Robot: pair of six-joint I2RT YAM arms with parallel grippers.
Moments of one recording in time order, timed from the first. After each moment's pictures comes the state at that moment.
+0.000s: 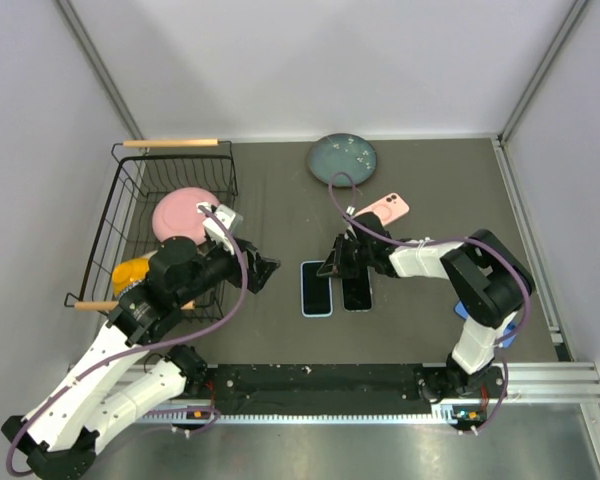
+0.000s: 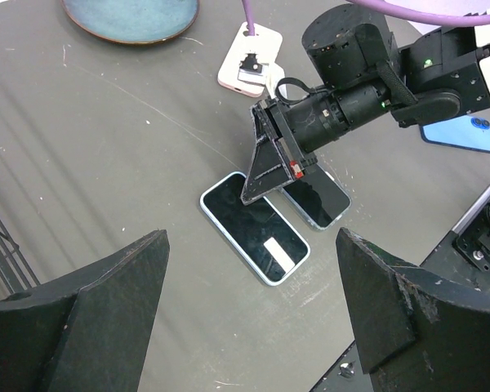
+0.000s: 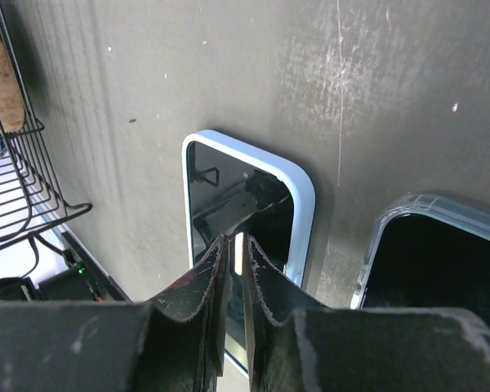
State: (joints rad) left arm -0.65 0.66 0.85 -0.44 0.11 -0.19; right arm 0.63 1.76 0.83 0.15 -0.39 0.83
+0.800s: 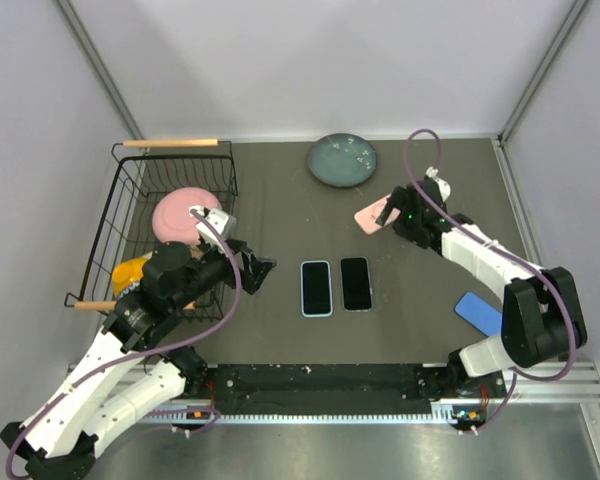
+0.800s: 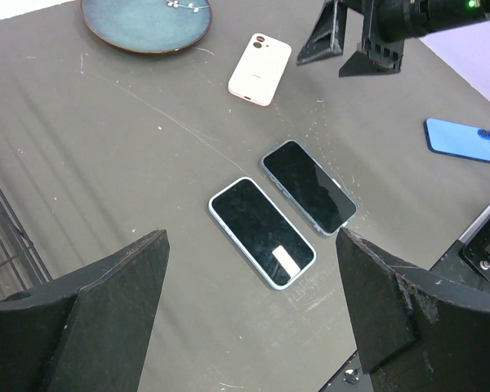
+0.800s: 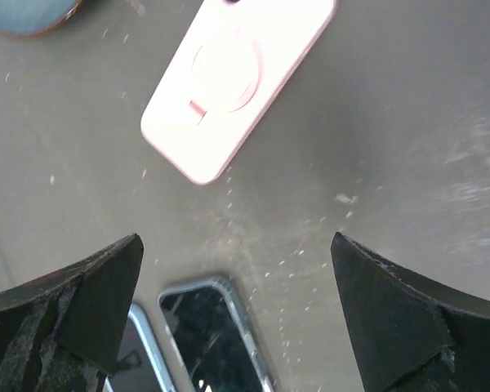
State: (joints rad) left arm -0.65 0.62 0.83 -0.44 0.08 -0.19; right arm 0.34 1.43 0.90 -0.25 0.11 0.74
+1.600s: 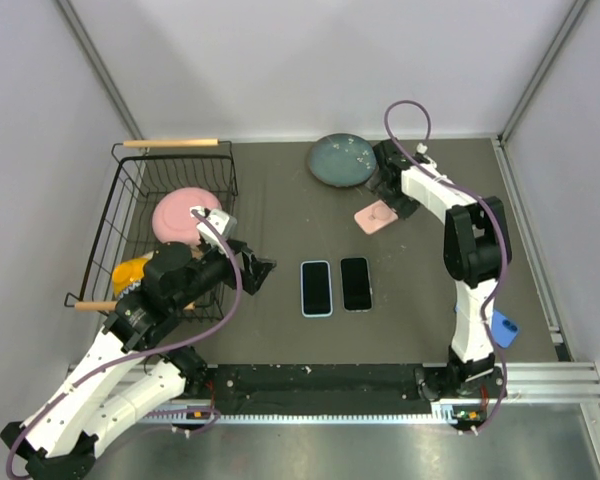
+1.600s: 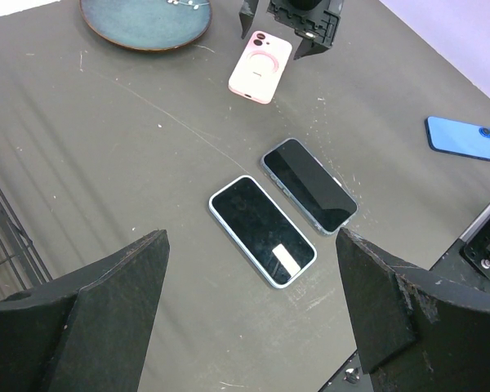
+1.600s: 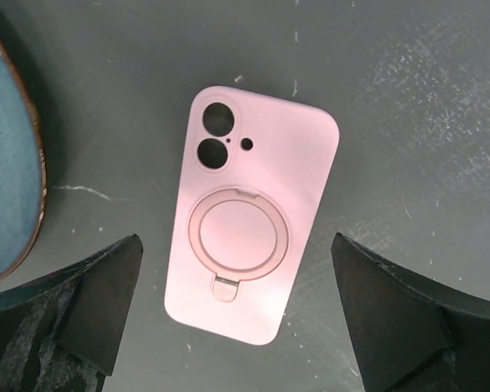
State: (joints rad) left arm -0.65 0.62 0.83 -0.44 0.08 -0.19; right arm 0.33 2.06 1.65 -0.72 0.39 1.08
